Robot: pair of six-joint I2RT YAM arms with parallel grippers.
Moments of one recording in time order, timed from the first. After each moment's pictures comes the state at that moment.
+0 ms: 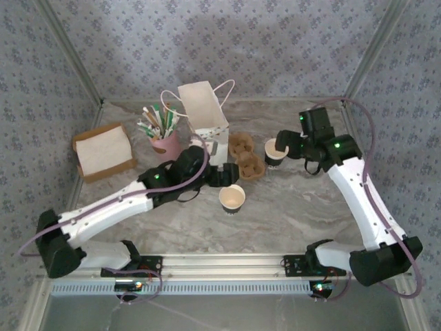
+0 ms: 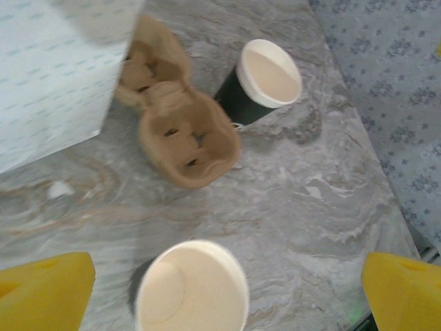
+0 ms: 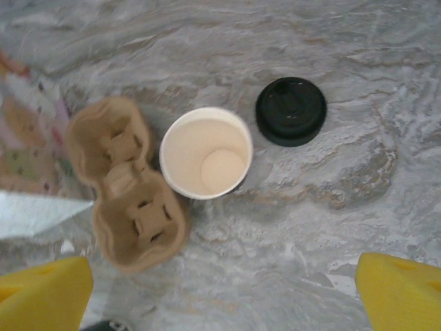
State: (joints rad) left arm -0.98 1.28 1.12 -0.43 -0.10 -0.74; right arm 0.28 1.23 1.37 -1.01 0.13 0.44
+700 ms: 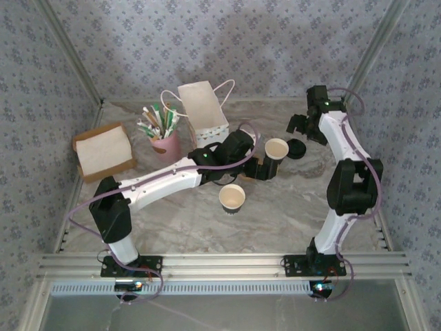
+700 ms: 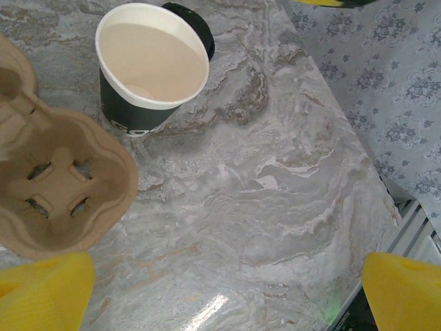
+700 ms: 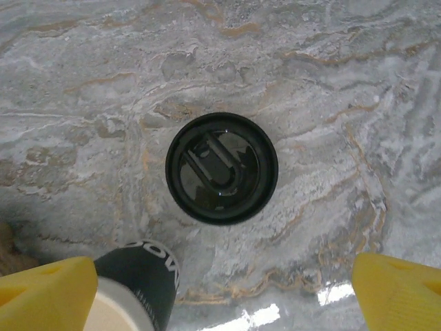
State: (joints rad) left arm -1.01 1.72 1.49 -0.43 0.07 -0.62; right arm 0.02 1.84 1.66 -0.97 0.07 0.39
